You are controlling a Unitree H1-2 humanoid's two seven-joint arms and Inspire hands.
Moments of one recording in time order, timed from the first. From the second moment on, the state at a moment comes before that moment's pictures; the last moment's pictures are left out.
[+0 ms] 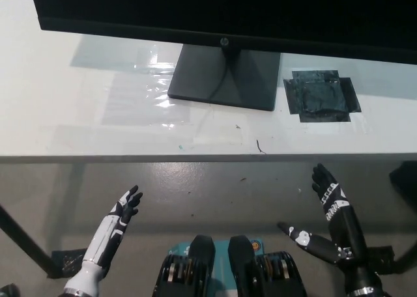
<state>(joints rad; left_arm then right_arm) -0.12 0.19 -0.08 0.42 0.05 -0.40 -0.06 -0.06 -0.03 0.07 0.18 0.09 -0.38 0.08</state>
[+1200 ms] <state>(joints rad) -0.10 0.19 -0.11 0.42 0.07 -0.40 -0.06 -0.34 -0.02 -0.06 0.08 0.78 0.03 0.12</state>
